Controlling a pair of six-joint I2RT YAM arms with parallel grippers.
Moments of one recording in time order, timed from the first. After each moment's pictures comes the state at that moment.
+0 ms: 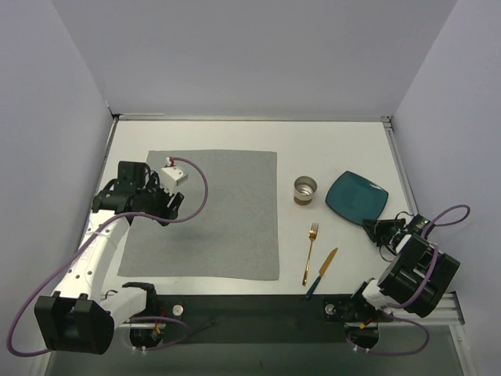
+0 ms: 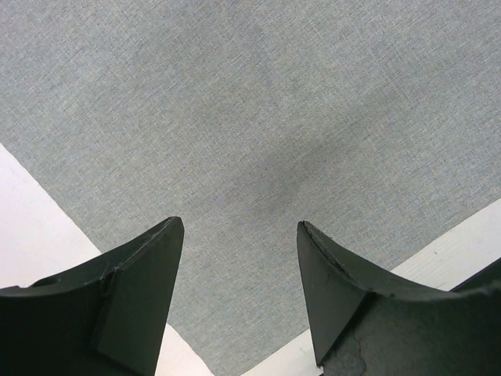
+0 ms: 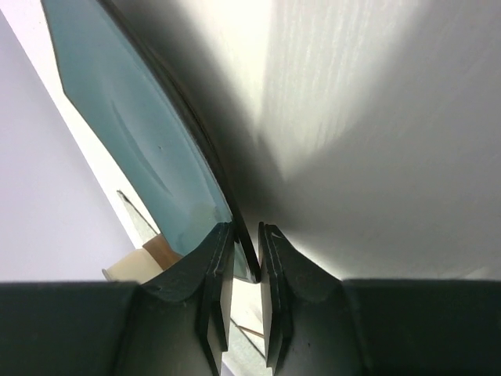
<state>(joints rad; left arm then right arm) -0.10 1.09 0.97 -0.84 0.32 0.51 -0.70 1.34 0.33 0.07 -0.52 0.95</state>
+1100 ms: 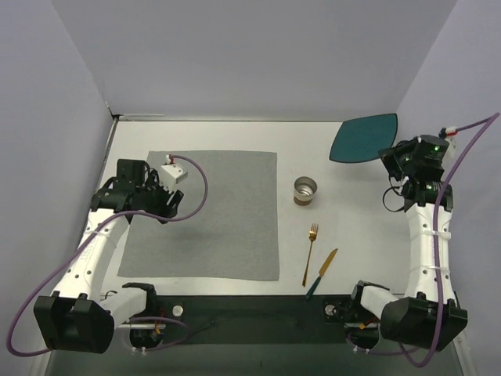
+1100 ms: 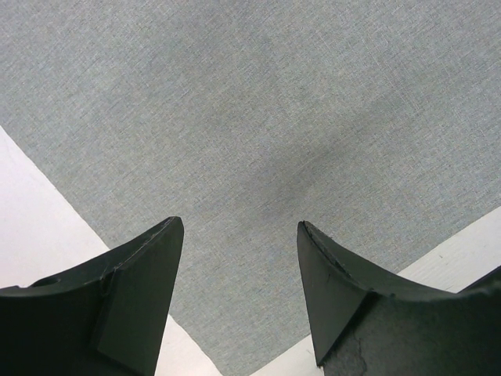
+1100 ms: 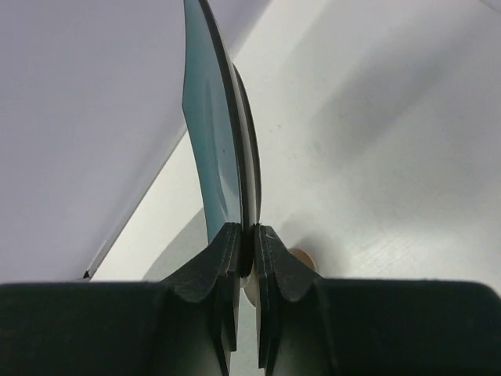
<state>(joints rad) -0.10 1.10 1.00 -0.84 0.31 0.52 -0.26 1.08 1.10 -0.51 -0.06 0.80</state>
